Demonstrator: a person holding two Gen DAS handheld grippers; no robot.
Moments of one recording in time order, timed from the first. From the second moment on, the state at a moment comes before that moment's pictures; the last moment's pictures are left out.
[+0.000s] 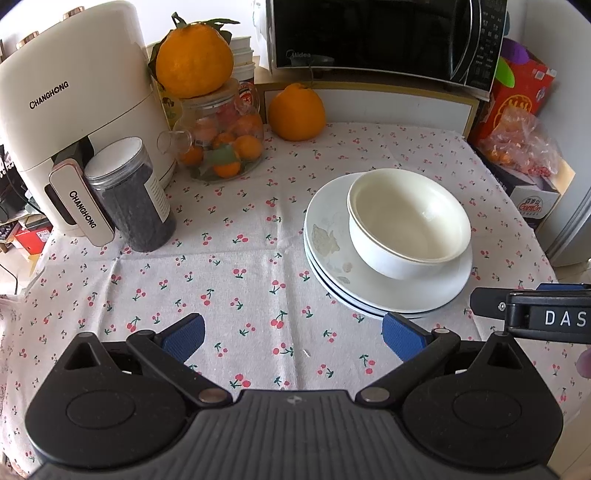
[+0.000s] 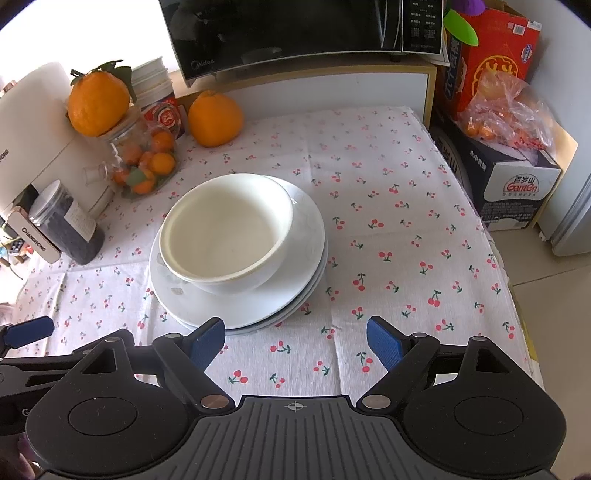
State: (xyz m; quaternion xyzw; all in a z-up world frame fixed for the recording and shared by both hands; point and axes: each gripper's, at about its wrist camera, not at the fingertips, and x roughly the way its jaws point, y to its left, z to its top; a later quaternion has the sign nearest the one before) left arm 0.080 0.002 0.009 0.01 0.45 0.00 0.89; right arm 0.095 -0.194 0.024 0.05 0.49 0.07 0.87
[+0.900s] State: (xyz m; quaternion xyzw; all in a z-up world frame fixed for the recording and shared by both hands) left arm 0.080 0.001 0.008 0.02 0.45 0.00 0.89; right arm 0.095 -0.195 0.022 0.04 0.49 0.07 0.87
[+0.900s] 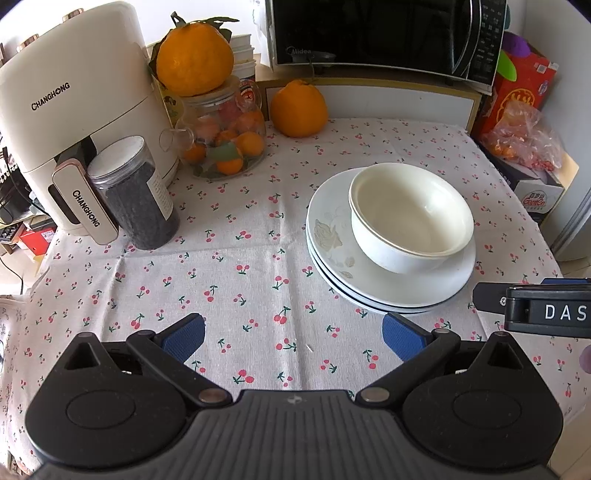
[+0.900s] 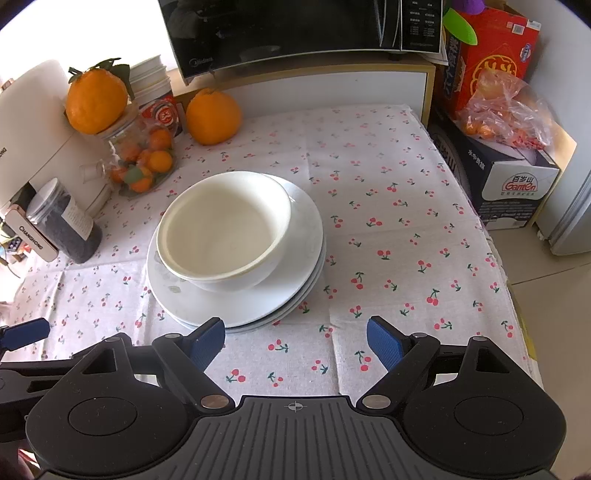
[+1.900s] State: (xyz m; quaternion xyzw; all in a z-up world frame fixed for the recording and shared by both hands) left arm 0.079 0.000 0.005 0.03 0.46 0.00 0.88; right arm 0.095 -0.194 0.020 0.04 0.49 0.07 0.87
